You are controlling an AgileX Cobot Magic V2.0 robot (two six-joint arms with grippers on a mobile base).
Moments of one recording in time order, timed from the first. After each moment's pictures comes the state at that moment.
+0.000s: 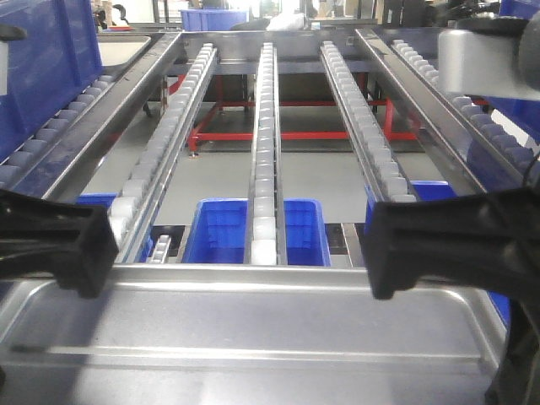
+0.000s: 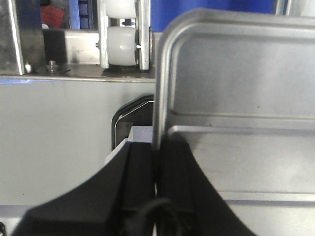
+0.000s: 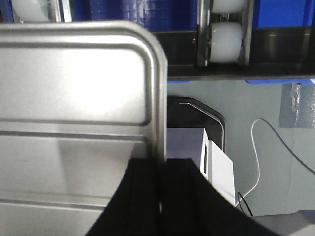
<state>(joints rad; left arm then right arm) -1.17 1.25 -0.77 0.24 0.99 -1.18 1.08 1.20 -0.71 -0.21 0.89 1.30</state>
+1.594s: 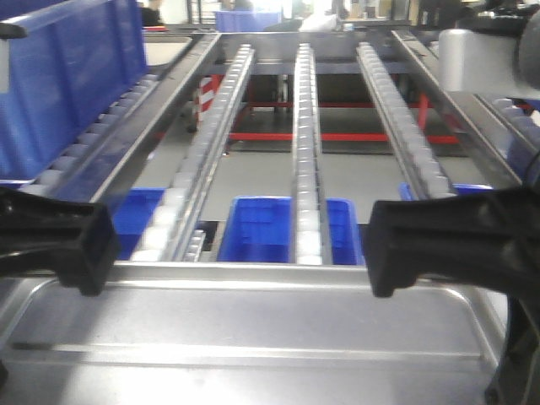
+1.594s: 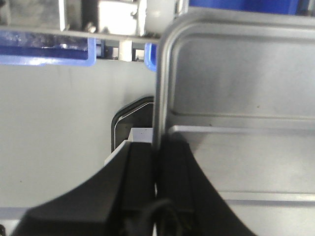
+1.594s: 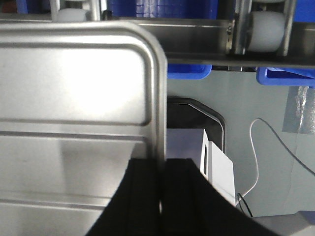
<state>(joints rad) -1.17 1.25 -0.77 0.25 0.99 -1.18 1.08 1.20 -0.71 -0.21 0.89 1.30</state>
